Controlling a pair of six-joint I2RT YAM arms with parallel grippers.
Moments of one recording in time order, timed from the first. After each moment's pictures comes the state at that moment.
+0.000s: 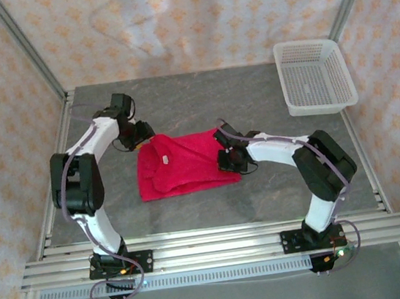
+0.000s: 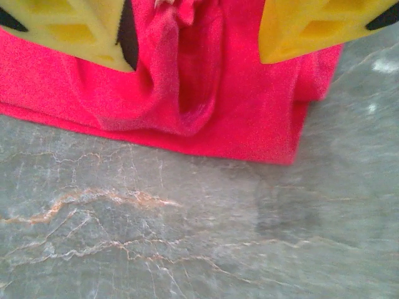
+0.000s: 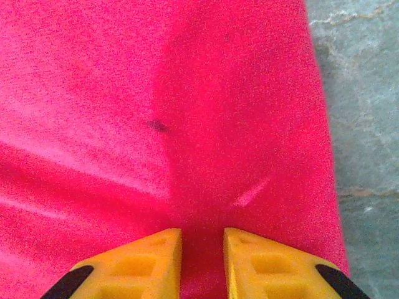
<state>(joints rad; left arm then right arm) -0.08 1.78 1.36 -0.77 0.18 -0.57 0.66 1.72 1.01 -0.49 -0.09 0.83</state>
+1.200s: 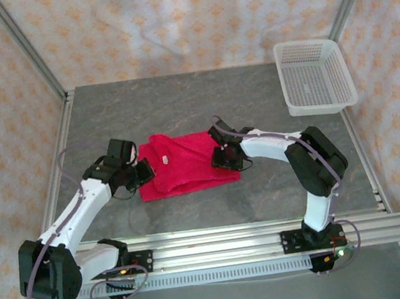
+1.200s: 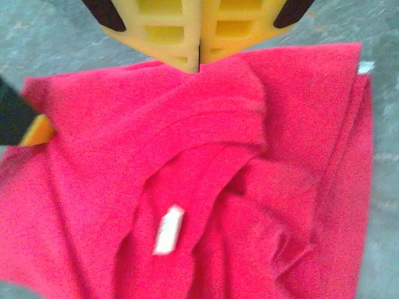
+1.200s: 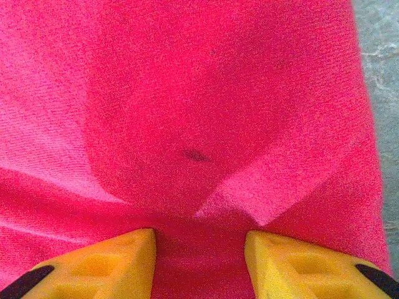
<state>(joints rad) -0.24 1.14 0.73 -0.70 0.23 -0.71 0.66 1.81 1.10 -0.53 -0.08 0.85</state>
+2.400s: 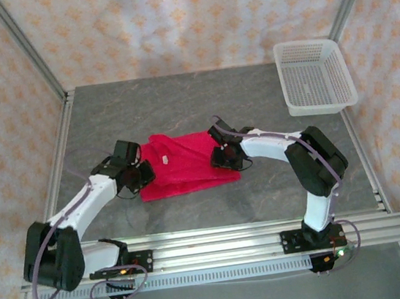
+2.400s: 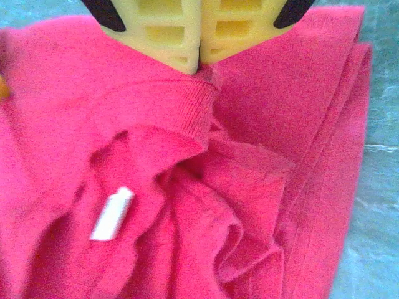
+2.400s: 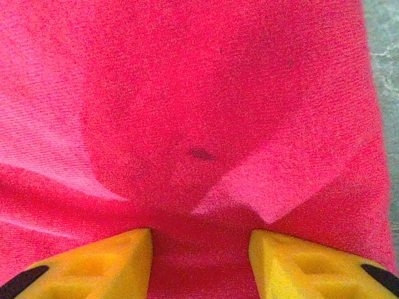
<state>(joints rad) -0.24 1.21 0.73 -0.62 0.16 -0.78 0.66 1.81 1.10 -0.52 -0.09 0.85</state>
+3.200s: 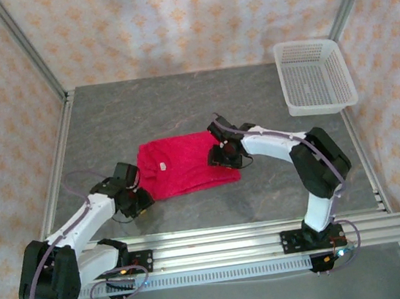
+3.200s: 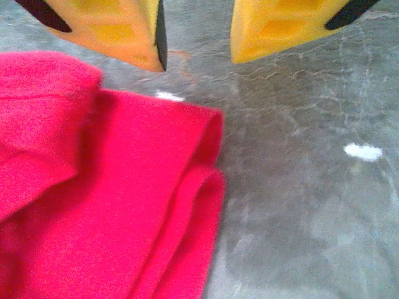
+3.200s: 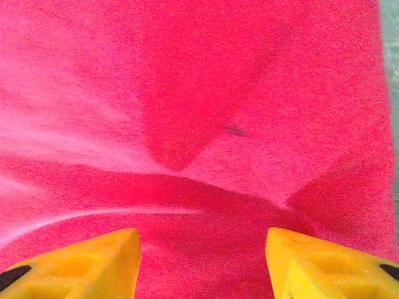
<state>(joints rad) -0.24 1.10 0.53 -0.73 0.14 -0.79 0.66 1.78 1.16 -0.60 -0.14 0.82</state>
